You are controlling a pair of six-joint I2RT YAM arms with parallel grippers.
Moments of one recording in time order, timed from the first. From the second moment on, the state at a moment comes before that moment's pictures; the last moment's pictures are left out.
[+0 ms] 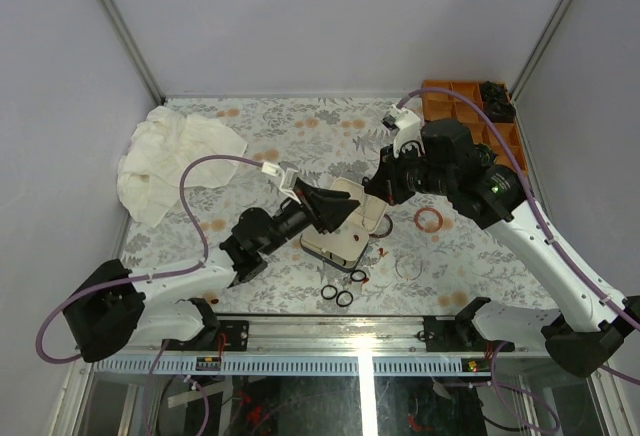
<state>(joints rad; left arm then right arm) -0.90 1.19 0.50 0.91 0.03 -0.63 0.65 1.16 1.38 -0.78 -0.28 0.25</state>
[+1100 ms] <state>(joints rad) -0.90 1.28 0.53 0.96 0.07 -0.67 0.65 1.16 1.38 -0.78 -0.28 0.25</state>
